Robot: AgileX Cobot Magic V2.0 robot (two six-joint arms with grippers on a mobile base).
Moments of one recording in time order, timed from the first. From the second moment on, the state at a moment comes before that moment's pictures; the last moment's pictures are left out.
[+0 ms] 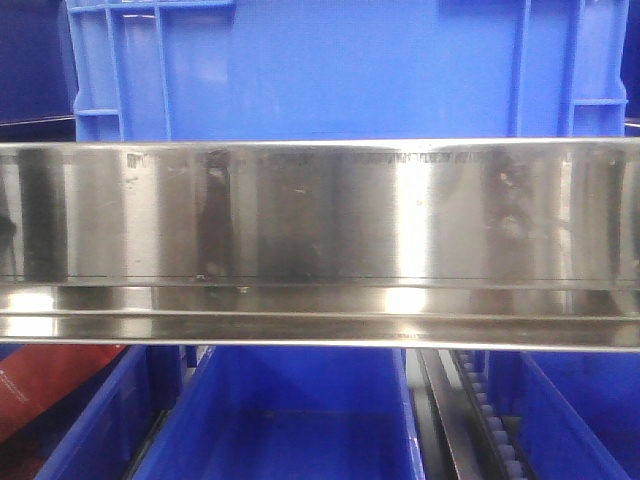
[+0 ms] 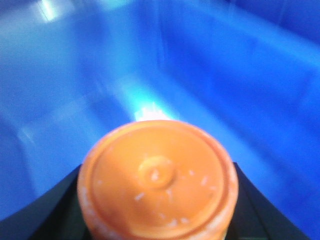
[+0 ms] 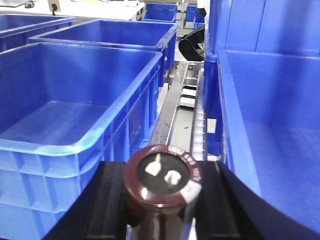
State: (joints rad) left arm -0.65 1.76 -1.94 -0.02 0.90 0.08; right arm 0.07 0.57 -0.94 0.23 0.69 -0.18
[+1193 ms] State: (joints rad) left arm -0.52 1.28 -1.71 0.01 1.07 0.08; right arm 0.07 0.57 -0.94 0.24 0.72 -0.18
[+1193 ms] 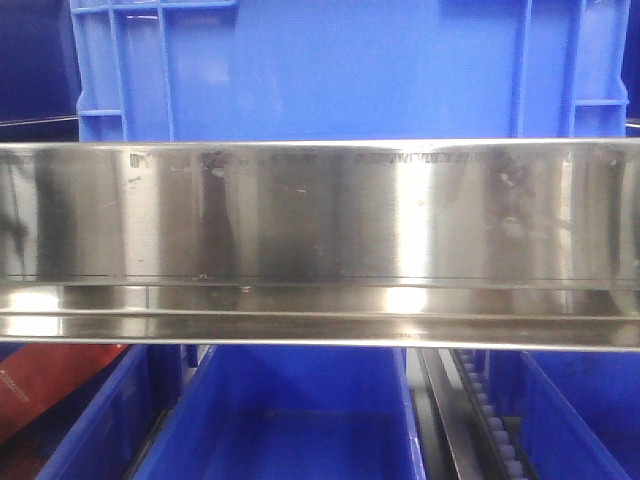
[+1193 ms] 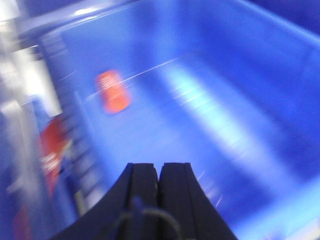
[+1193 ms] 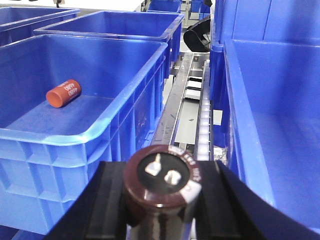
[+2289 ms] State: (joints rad) left arm -0.49 0.44 -0.89 -0.02 0.79 0.00; right arm 0.48 1.48 -1.88 0.25 0.91 -0.24
